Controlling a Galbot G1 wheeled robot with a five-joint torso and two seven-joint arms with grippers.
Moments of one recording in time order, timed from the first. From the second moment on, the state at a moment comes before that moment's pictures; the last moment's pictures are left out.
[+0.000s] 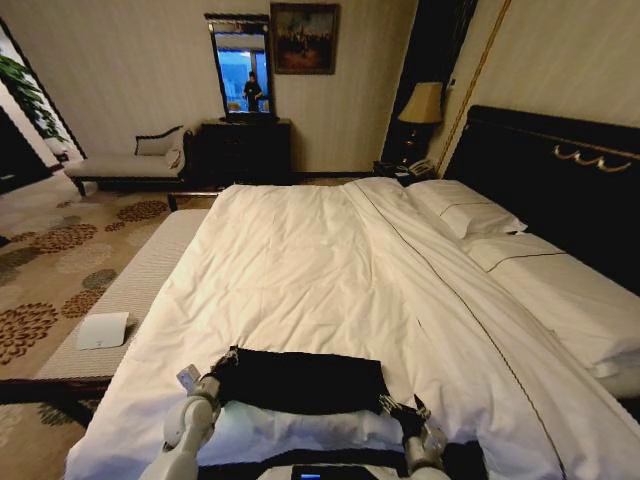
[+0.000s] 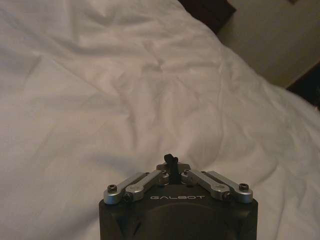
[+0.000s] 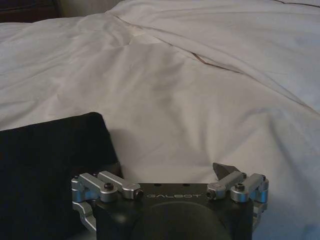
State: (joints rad) left arm 1.46 -1.37 -0.62 -1.81 -0.90 0.31 -0.13; right arm -1.75 1.14 0.29 1.87 0.57 0.10 0.52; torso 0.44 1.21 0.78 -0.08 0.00
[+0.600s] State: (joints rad) left arm 1.40 -1.41 -0.63 -1.77 -0.95 0.24 -0.17; right arm -1.73 1.14 0.30 1.85 0.57 0.15 0.50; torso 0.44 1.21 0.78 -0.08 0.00
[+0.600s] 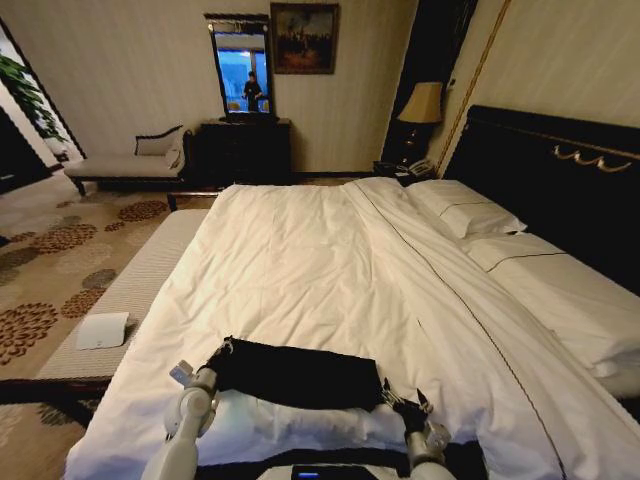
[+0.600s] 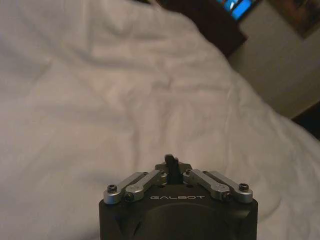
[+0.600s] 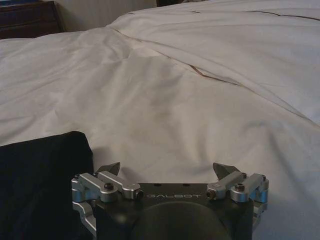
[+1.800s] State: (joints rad) left arm 1.75 -1.27 -0.78 -1.95 -0.50 0.09 -0.06; right arm -1.83 1.20 0.24 2.07 0.85 0.11 0.58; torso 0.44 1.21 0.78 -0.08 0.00
